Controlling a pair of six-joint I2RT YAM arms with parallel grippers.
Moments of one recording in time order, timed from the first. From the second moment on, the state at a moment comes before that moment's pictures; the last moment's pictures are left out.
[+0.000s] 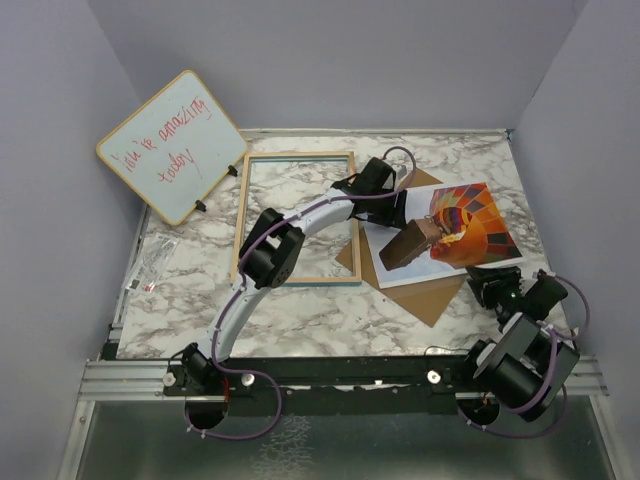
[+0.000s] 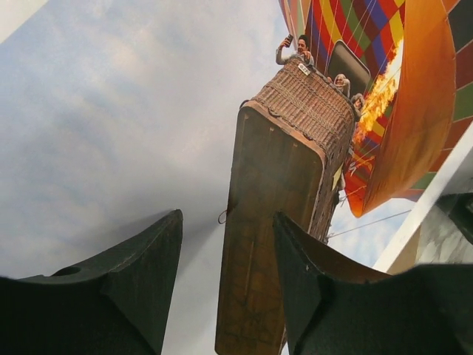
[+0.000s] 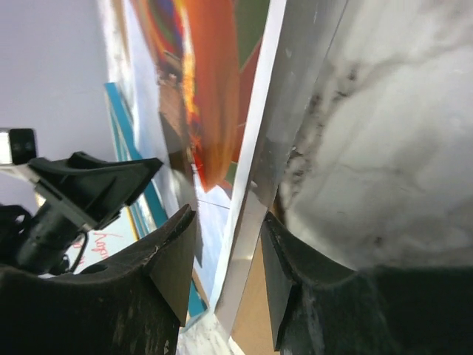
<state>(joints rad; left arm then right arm) -0.74 2.48 2.08 -0.38 0.35 -0.43 -0.76 1.13 0.11 0.30 -0.76 0.82</state>
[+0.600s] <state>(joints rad) -0.74 2.50 2.12 -0.43 0.32 -0.43 -0.76 1.05 0.13 0.36 -0.85 0.81</state>
